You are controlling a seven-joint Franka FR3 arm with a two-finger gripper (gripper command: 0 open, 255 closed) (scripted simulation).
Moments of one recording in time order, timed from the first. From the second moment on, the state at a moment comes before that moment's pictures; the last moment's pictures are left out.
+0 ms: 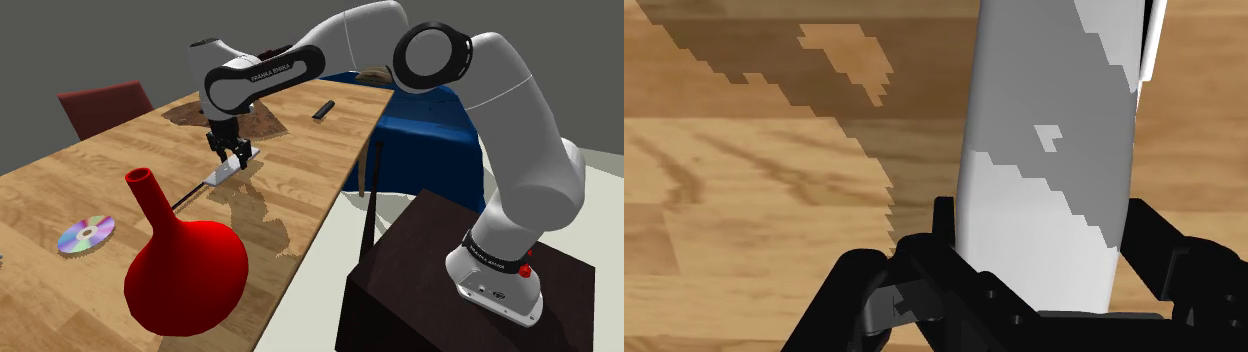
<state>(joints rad) 0.02 0.79 0.55 -1.23 -0.41 1.90 1.83</state>
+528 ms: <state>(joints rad) 0.02 0.79 0.55 -1.23 -0.41 1.90 1.83</state>
